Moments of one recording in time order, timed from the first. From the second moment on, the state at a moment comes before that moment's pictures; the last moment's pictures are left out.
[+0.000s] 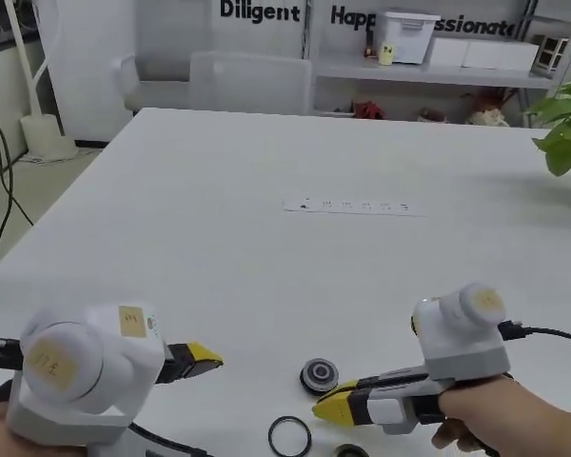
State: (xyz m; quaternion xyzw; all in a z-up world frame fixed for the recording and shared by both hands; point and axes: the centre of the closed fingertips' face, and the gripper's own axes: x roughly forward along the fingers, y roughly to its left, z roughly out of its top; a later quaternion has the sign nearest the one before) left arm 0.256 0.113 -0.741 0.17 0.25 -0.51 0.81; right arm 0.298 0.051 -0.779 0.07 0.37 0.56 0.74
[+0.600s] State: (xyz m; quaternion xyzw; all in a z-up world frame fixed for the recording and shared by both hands) left arm 0.277 0.105 -0.727 0.18 0.23 -0.50 0.81; right arm 0.307 0.030 -0.753 0.05 0.33 0.55 0.77
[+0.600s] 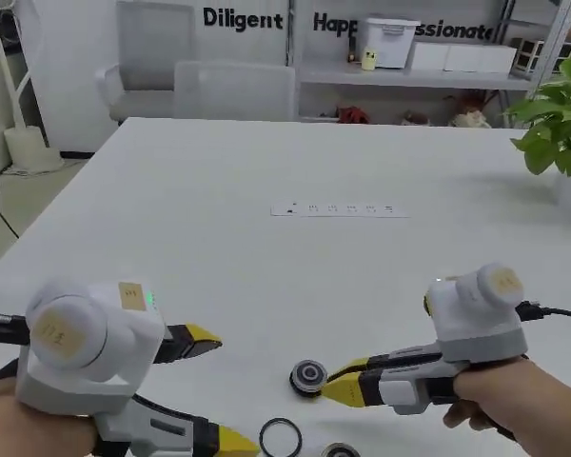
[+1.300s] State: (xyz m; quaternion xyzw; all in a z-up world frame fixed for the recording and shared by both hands) left arm 0.303 0.095 -0.733 0.17 0.24 -0.50 0.81; right arm 0.325 0.015 -0.756 -0.01 0.30 0.54 0.79
